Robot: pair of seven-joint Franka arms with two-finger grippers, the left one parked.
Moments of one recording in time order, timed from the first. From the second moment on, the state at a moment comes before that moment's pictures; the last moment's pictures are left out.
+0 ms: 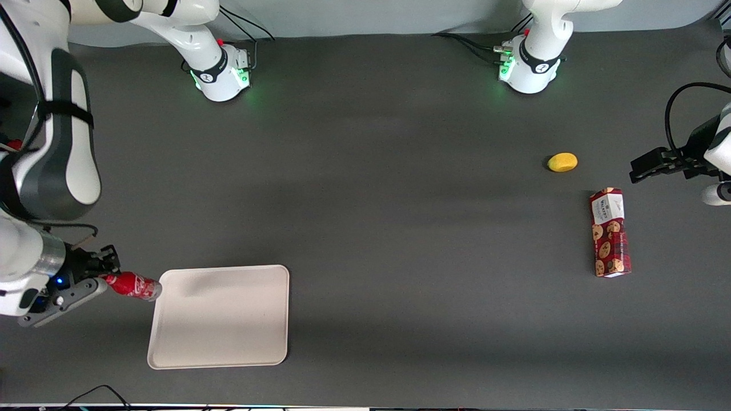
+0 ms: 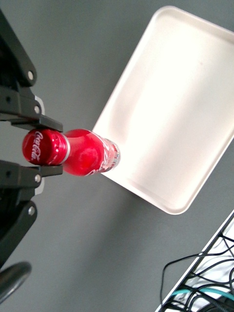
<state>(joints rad) 0.00 0.58 -0.04 -1.22 -0.07 1.81 -0.57</state>
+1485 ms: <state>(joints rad) 0.05 0.55 -0.06 -1.19 0.02 1.69 -0.36</state>
